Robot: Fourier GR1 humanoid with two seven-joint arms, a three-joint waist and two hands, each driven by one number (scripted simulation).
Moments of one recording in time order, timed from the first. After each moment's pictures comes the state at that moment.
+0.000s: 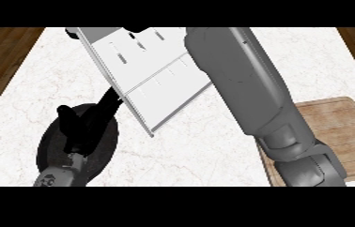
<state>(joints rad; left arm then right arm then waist) -0.10 0.15 -0.14 -1.55 0.15 -0.02 0.25 -1.33 0.00 0.04 -0.87 0.46 0.06 0.34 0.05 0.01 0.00</state>
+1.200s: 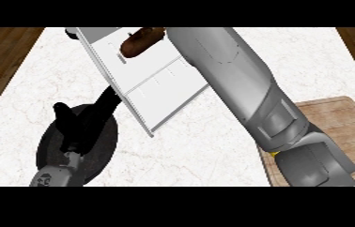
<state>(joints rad) -0.11 0.16 -0.11 -1.54 0.16 -0.05 0.28 -1.46 -0.02 0.22 -0.61 -0.18 -0.41 0.07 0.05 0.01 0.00</state>
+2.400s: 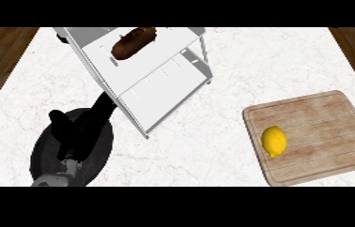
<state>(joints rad) -0.05 0.13 -0.09 -1.58 0.13 -0.04 0.28 -1.09 -0.74 0.02 -0.62 -0.31 0.45 -0.10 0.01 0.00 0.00</state>
